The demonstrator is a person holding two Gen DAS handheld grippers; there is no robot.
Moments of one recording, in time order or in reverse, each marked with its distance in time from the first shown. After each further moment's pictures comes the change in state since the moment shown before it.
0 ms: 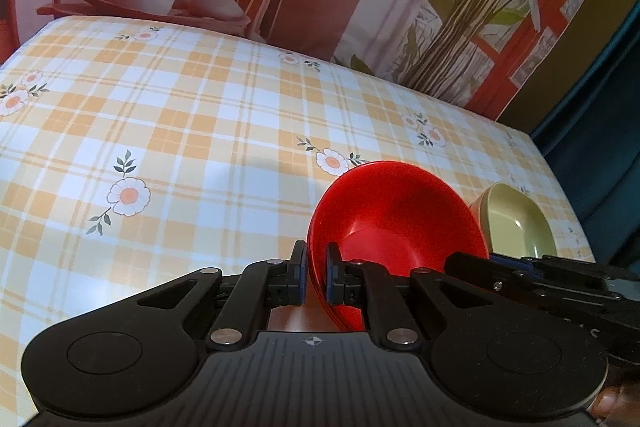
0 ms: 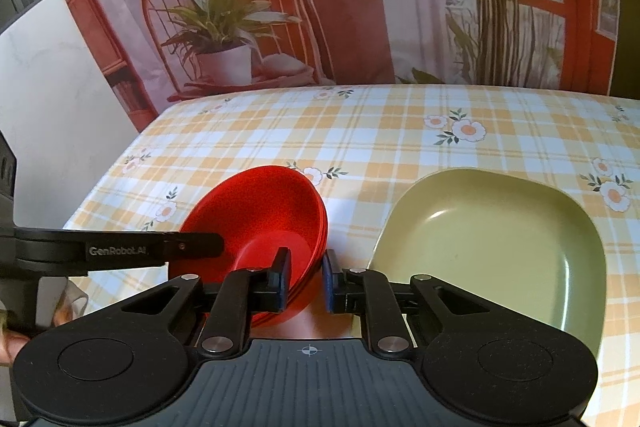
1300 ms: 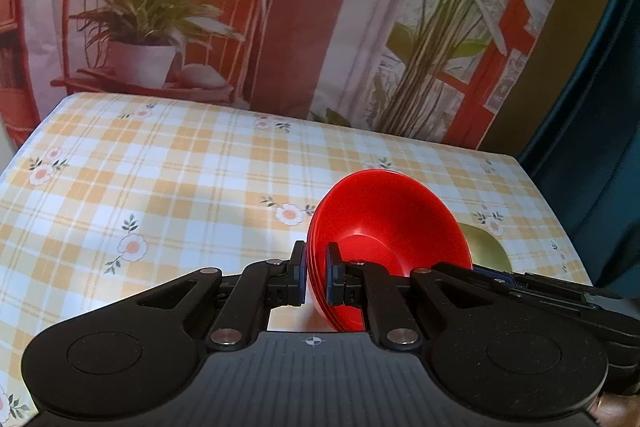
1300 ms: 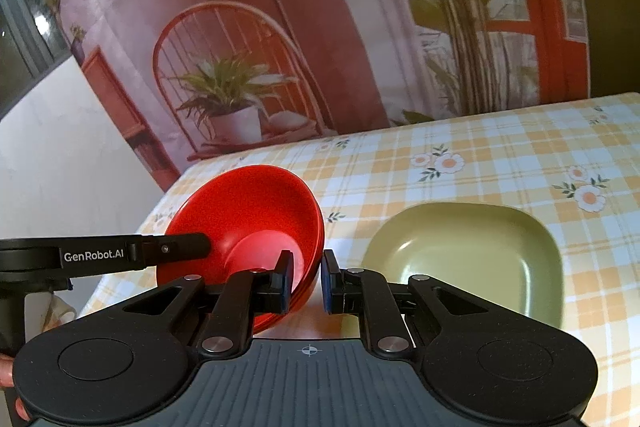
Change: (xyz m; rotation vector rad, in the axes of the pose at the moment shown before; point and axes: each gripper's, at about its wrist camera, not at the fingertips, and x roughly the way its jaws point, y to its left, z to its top) left arm -0.056 -0.069 0.009 0.089 -0.117 0.074; right arm -0.060 -0.034 -0.002 0.121 -0.164 0.089
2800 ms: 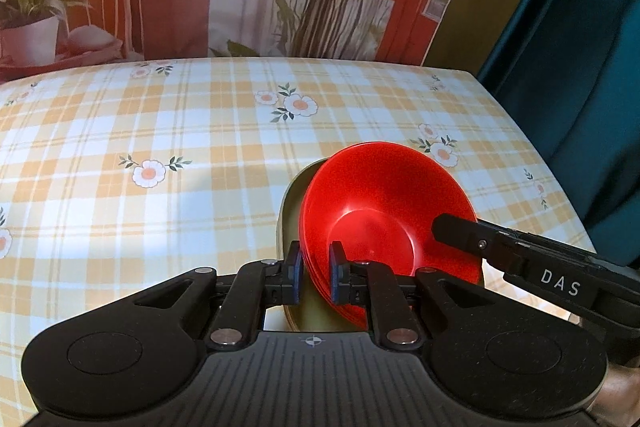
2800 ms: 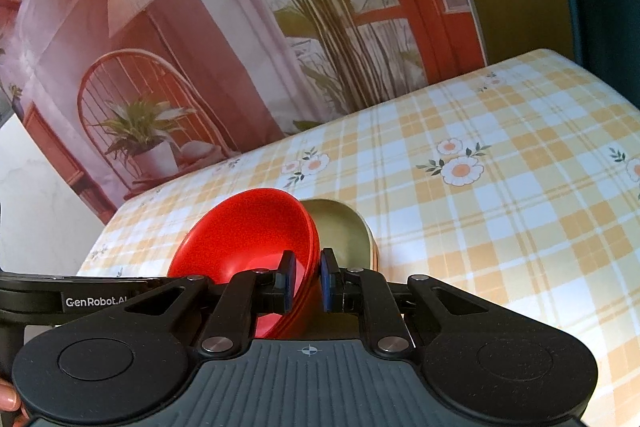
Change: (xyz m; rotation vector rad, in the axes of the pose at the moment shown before) left arm 0.077 -0.083 -0.015 0.143 0.185 -0.097; right arm -0.021 -0.111 -0.018 0.143 -0.060 -0.113
